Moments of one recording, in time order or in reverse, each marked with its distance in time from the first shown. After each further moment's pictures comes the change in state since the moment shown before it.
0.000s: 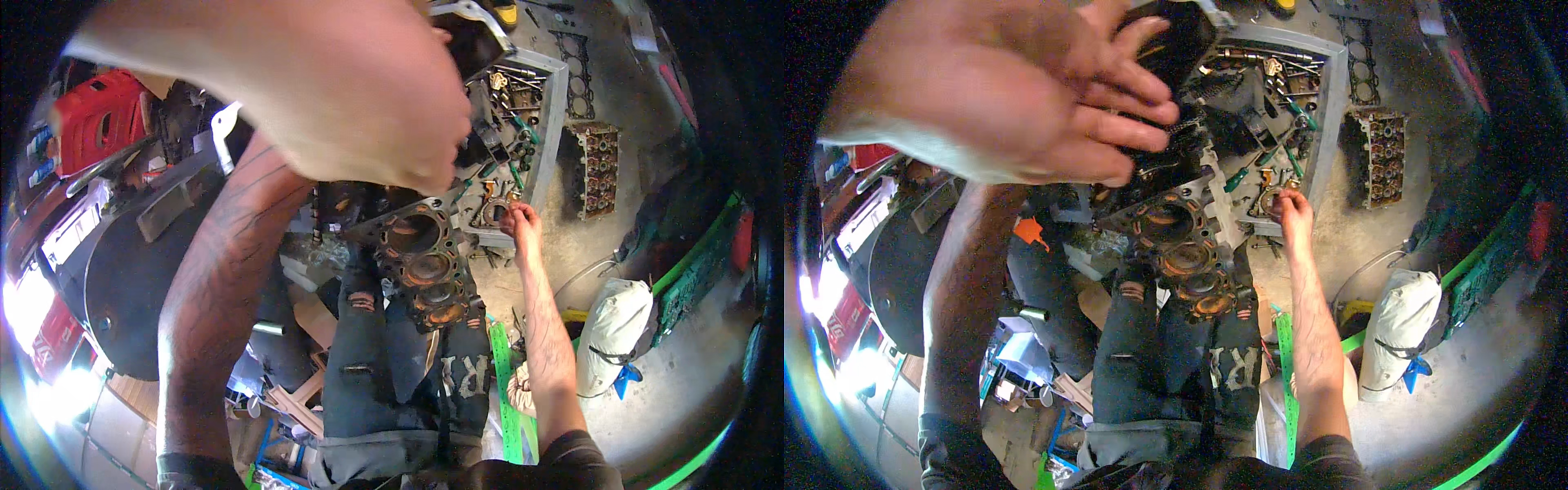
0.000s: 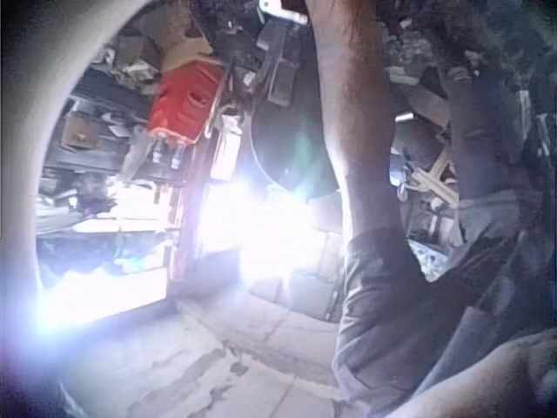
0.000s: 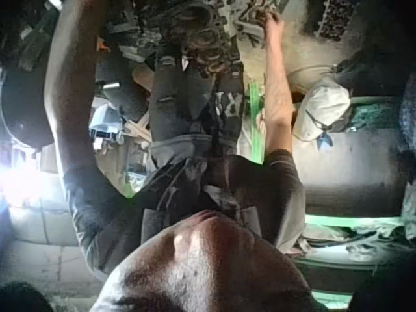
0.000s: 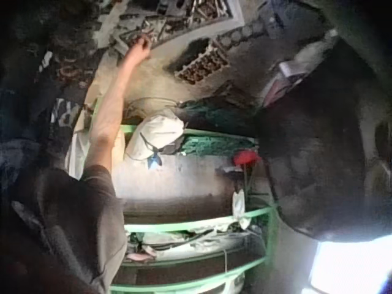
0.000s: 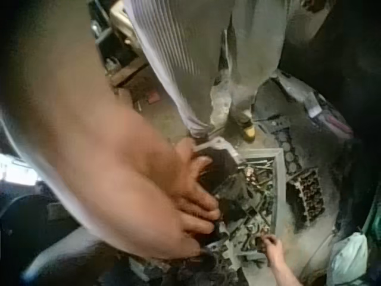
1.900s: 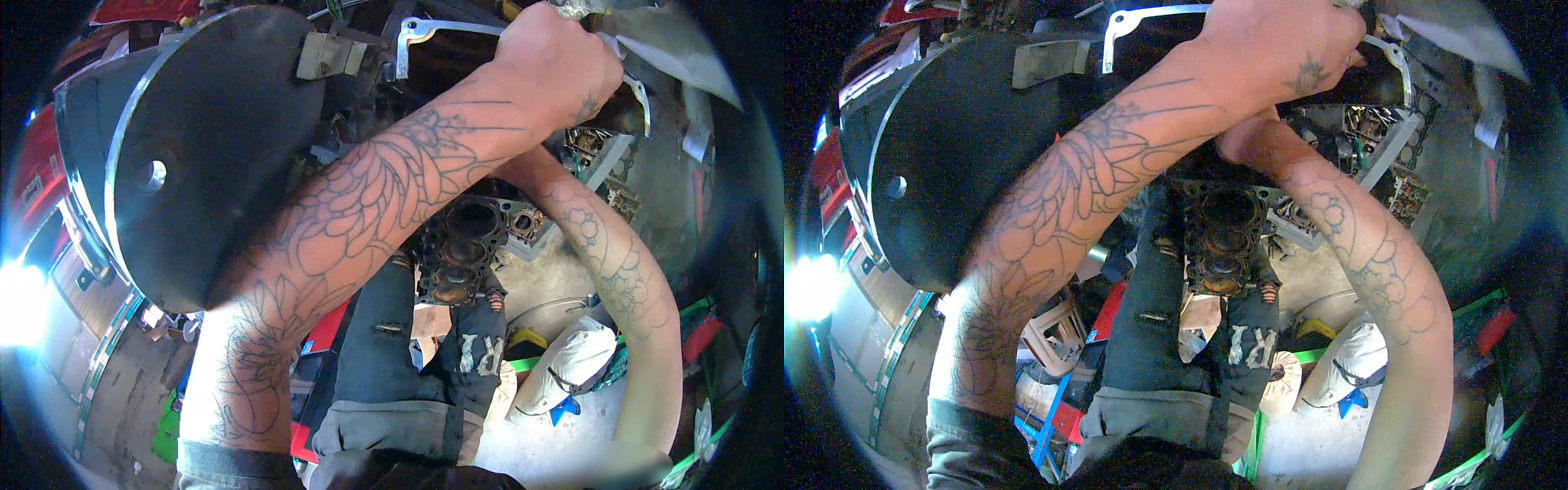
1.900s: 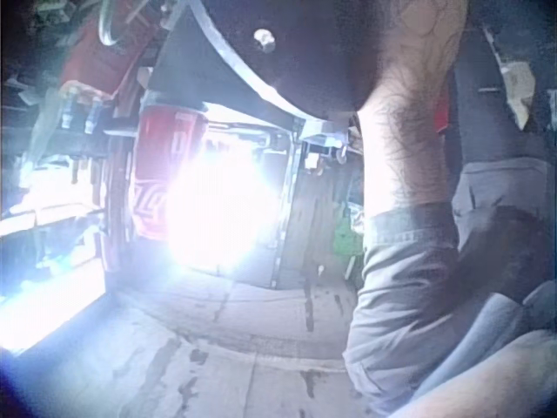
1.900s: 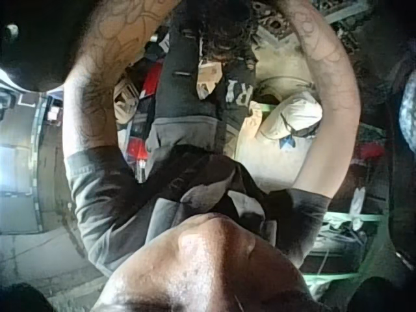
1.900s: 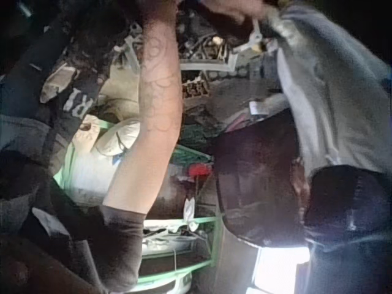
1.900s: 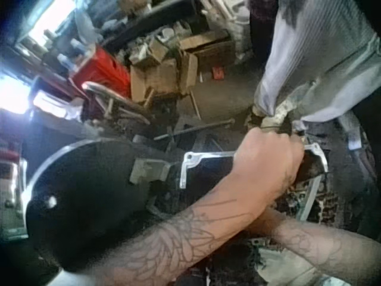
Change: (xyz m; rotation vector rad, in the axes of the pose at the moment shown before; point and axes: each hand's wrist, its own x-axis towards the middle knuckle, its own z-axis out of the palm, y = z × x) left_hand -0.031 -0.041 -0.006 -0.298 0.184 0.118; right_hand -0.077 -0.156 0.268 -1.904 -0.681 -1.267
